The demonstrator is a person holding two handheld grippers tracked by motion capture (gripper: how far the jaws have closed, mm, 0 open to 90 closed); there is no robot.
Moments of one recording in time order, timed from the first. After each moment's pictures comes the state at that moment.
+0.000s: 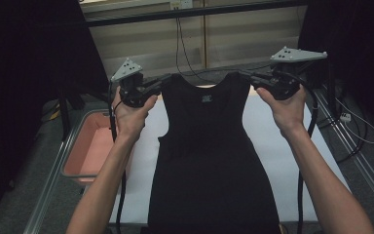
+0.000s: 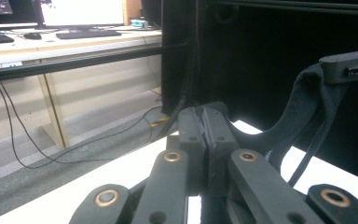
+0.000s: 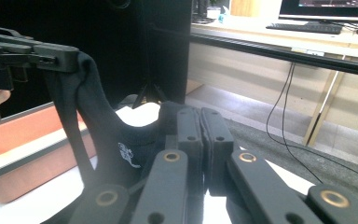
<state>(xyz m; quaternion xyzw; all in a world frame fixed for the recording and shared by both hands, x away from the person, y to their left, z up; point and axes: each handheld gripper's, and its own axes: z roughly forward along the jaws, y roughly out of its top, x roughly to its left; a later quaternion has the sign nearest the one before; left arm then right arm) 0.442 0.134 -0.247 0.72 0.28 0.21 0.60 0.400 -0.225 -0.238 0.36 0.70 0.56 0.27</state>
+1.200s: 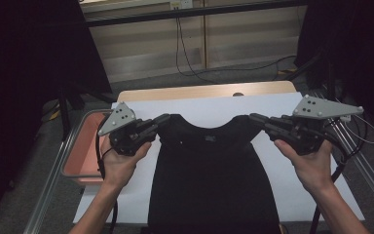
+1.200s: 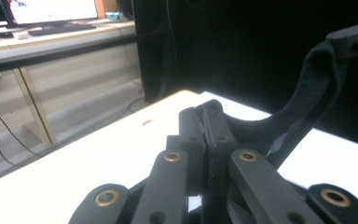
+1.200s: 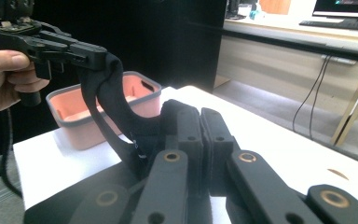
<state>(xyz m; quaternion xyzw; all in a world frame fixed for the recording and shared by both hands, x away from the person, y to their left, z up) 0.342 0.153 -0.277 0.75 0.24 0.19 0.59 0.285 -0.227 -0.261 0.32 0.72 0.57 0.24</state>
